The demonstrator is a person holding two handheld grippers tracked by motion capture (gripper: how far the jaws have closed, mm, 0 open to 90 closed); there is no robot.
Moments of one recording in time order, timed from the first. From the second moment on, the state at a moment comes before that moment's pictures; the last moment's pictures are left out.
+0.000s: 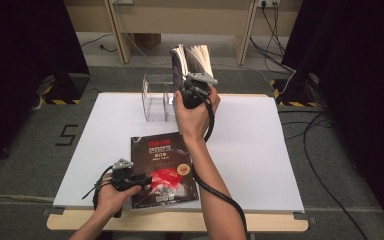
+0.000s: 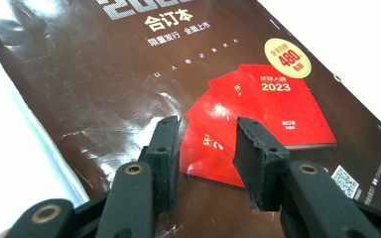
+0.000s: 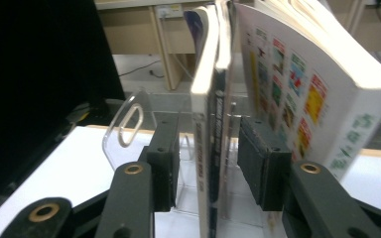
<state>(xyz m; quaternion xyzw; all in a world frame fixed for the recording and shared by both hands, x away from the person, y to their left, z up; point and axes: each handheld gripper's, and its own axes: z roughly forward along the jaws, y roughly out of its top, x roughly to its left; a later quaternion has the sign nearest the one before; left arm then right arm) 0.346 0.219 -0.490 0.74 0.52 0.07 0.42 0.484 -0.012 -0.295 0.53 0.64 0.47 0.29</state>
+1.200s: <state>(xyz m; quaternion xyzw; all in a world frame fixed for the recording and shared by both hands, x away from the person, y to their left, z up) 0.347 0.219 -0.491 0.74 0.52 0.07 0.42 0.529 0.023 -0.296 0.55 0.68 0.40 0.27</state>
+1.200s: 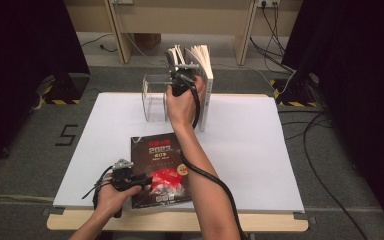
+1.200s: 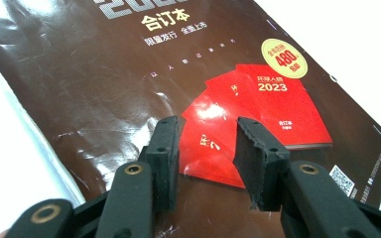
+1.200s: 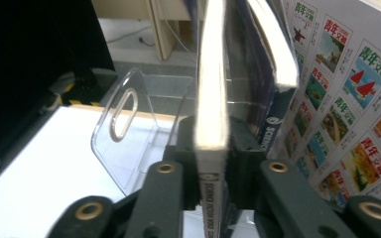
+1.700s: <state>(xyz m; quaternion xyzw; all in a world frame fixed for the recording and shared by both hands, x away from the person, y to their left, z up) 0.347 0.219 -0.491 0.74 0.51 0.07 0.42 0.530 0.030 -0.300 0.56 0.64 0.42 0.31</state>
